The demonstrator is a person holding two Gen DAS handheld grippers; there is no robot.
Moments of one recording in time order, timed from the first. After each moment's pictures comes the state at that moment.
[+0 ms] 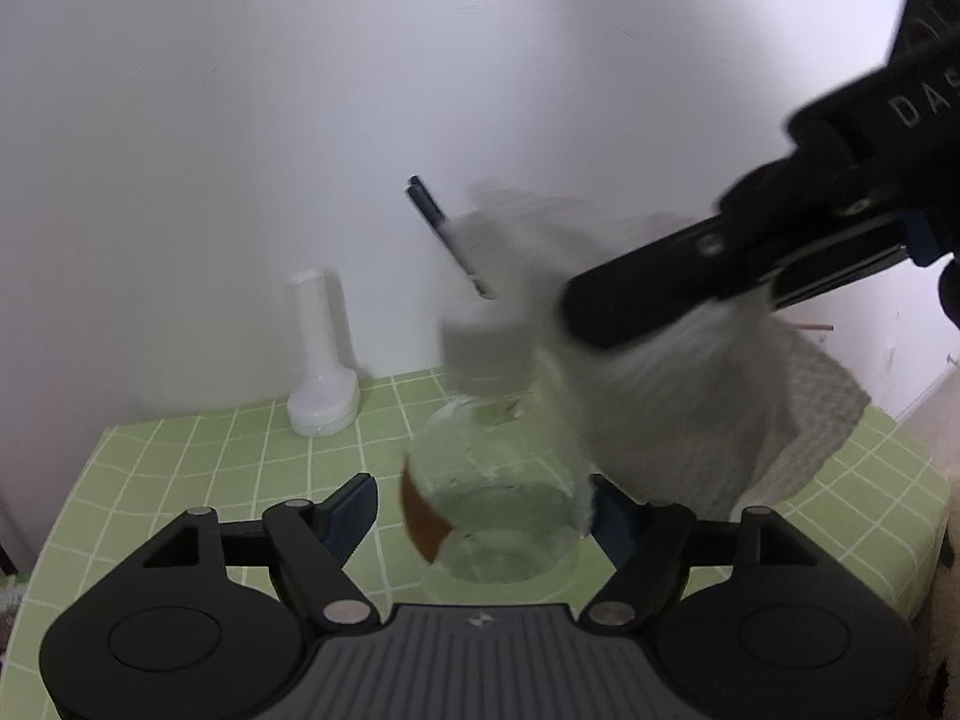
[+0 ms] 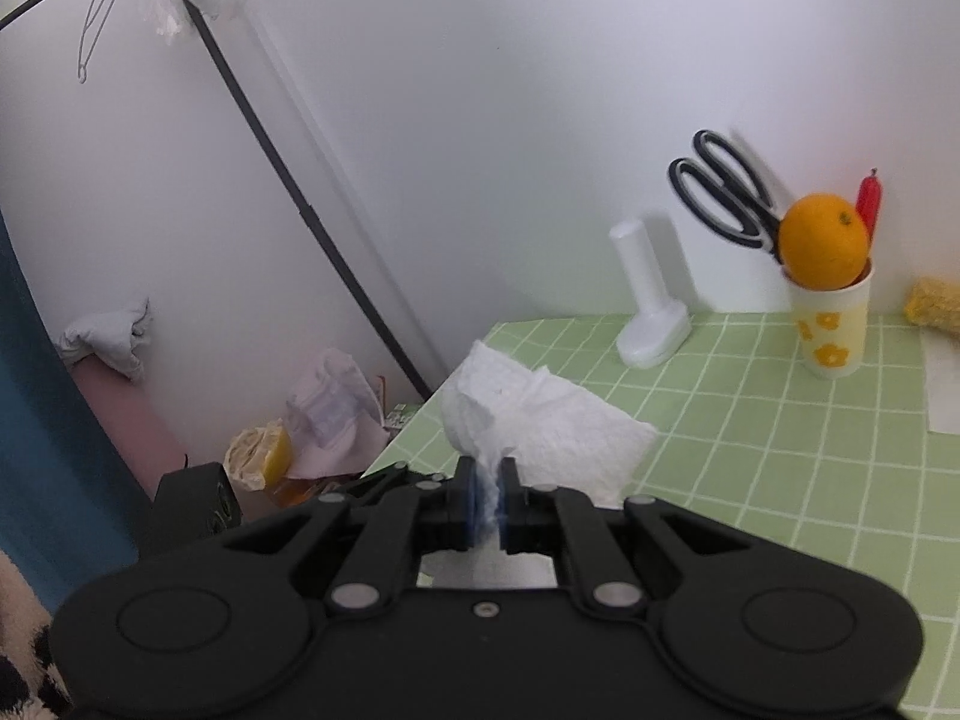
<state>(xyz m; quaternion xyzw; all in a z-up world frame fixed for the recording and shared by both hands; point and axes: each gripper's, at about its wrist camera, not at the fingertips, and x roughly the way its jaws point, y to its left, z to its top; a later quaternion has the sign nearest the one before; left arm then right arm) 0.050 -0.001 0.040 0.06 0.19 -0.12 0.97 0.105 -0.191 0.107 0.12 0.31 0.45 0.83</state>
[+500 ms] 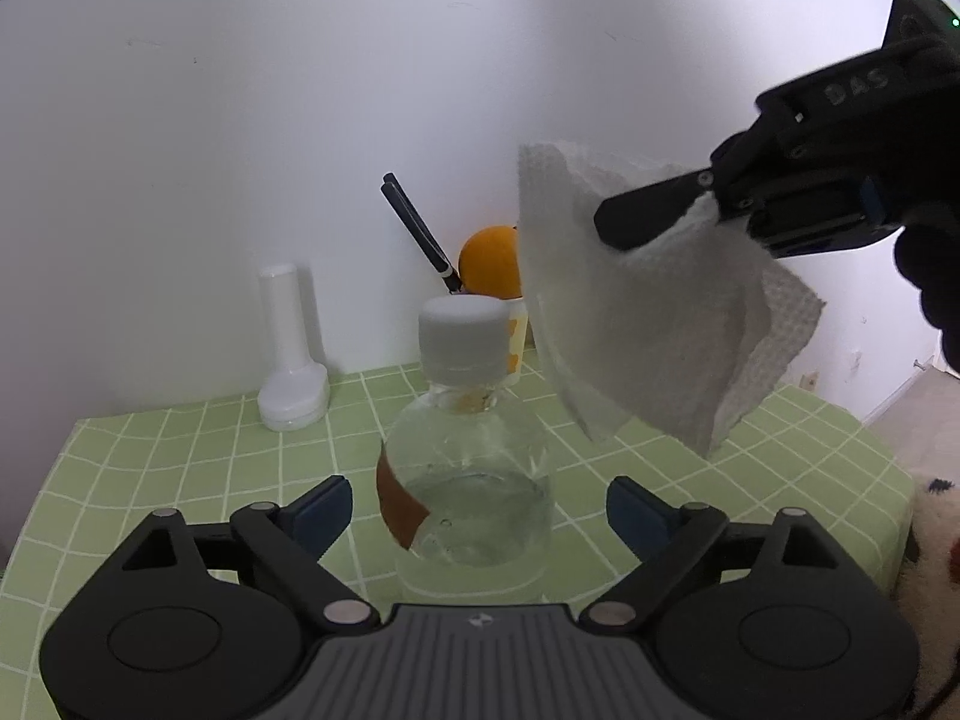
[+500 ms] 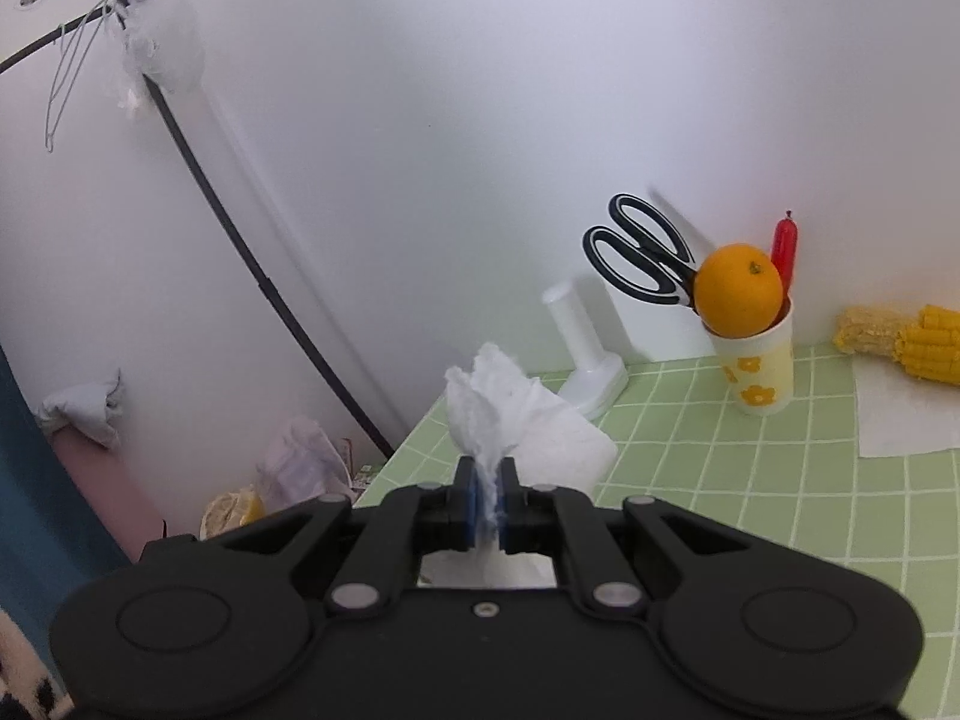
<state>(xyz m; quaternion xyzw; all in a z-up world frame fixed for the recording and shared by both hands) 0.049 0.000 0.038 0.06 0.19 -0.15 0.97 0.115 -0.225 0.117 0.16 0.28 0.42 0.85</state>
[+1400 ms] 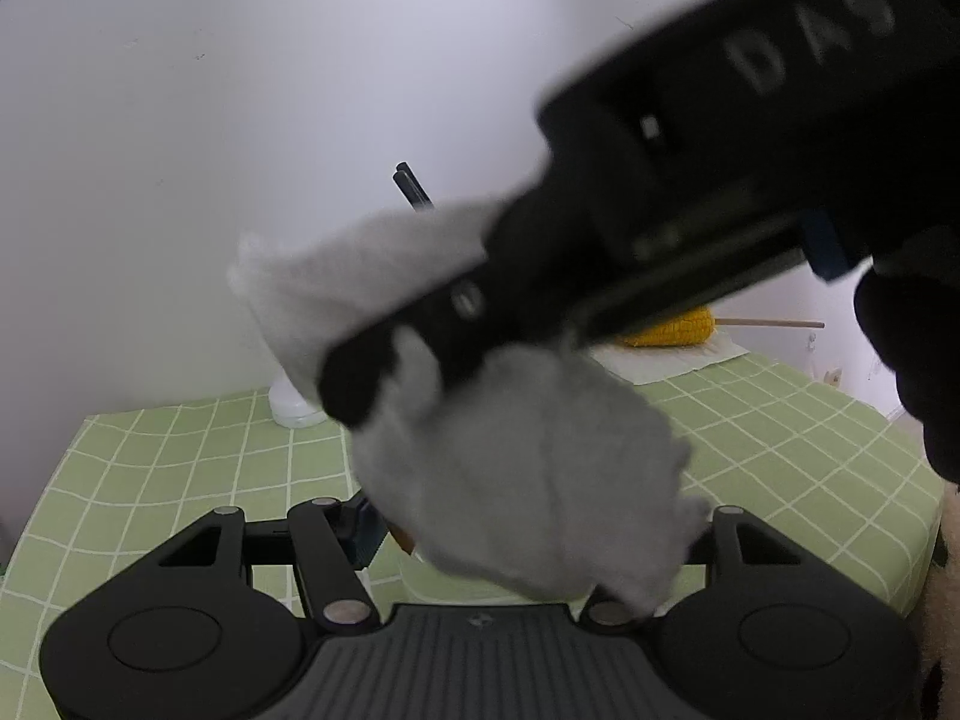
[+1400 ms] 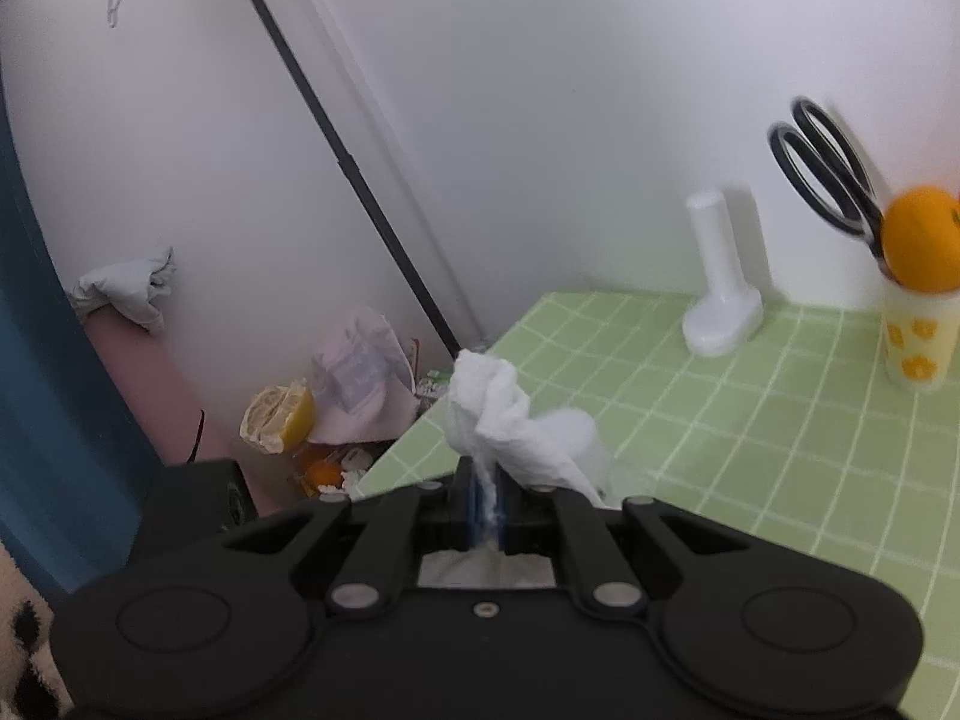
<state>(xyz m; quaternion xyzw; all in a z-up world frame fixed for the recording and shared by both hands) 0.055 -0.004 0.027 0.06 0.20 -0.13 0.97 0.112 -0.139 0.099 0.08 0.31 0.50 0.81</state>
